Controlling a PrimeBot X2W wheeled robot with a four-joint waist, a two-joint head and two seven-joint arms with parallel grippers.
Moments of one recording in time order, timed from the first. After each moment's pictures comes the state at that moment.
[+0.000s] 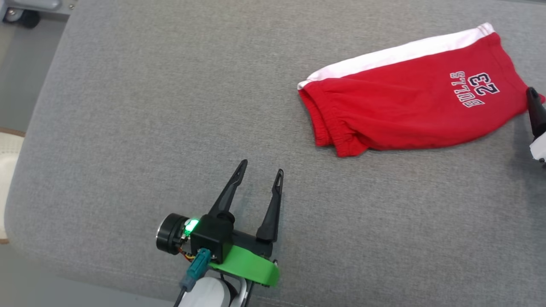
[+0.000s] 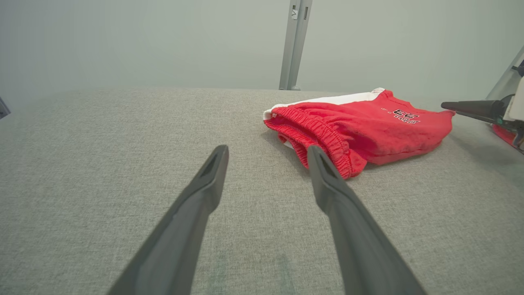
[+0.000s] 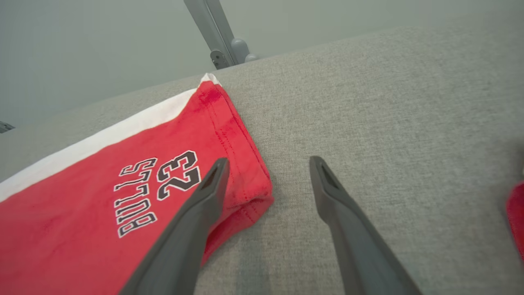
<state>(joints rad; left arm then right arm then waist) -0.21 0.05 -0.55 0.12 -0.26 0.10 -0.26 -0.78 -0.69 0.68 0.86 1.25 0.13 -0.21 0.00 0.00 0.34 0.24</state>
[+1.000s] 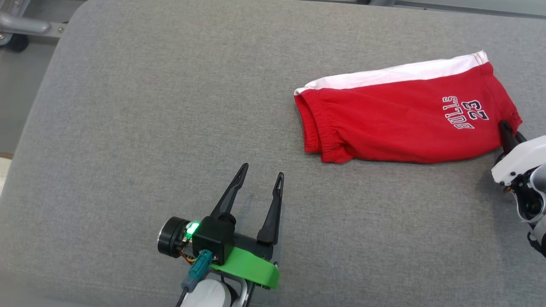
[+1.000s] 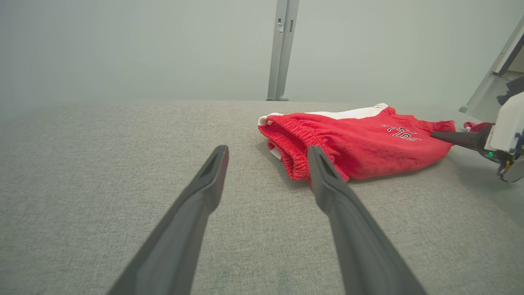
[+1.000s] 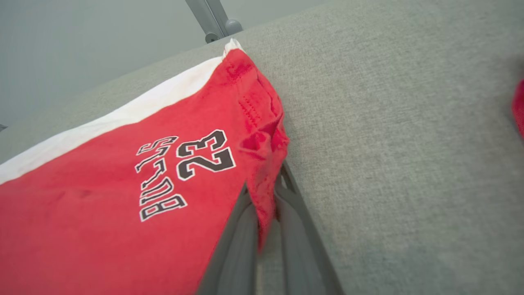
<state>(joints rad) -0.21 0.05 -0.56 0.13 -0.27 0.10 -0.26 -0.75 -0.56 0.74 0.98 1.29 0.13 -0.25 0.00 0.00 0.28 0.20</state>
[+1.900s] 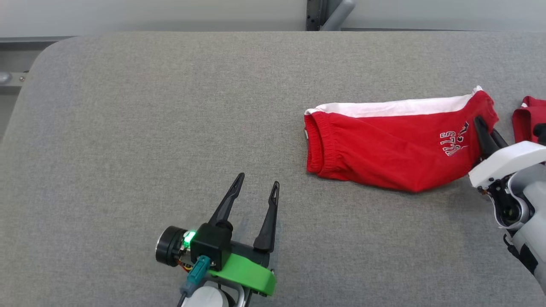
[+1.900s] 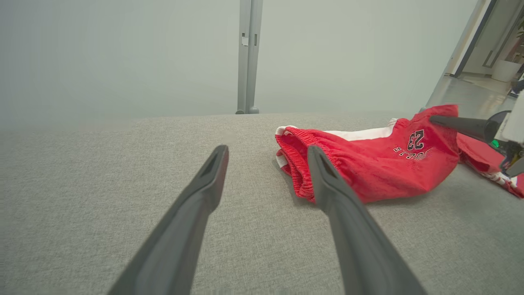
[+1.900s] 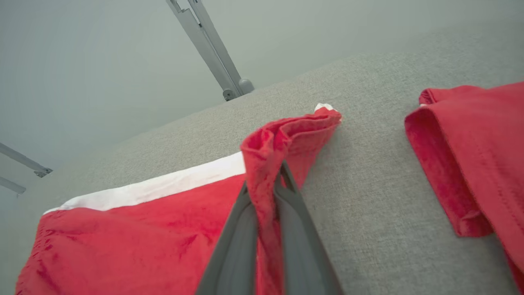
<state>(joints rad) -0.18 0.05 -0.54 0.15 -0.26 0.09 -0.26 -0.62 -0.51 0.53 0.77 1.12 0.13 -0.26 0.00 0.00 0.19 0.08</state>
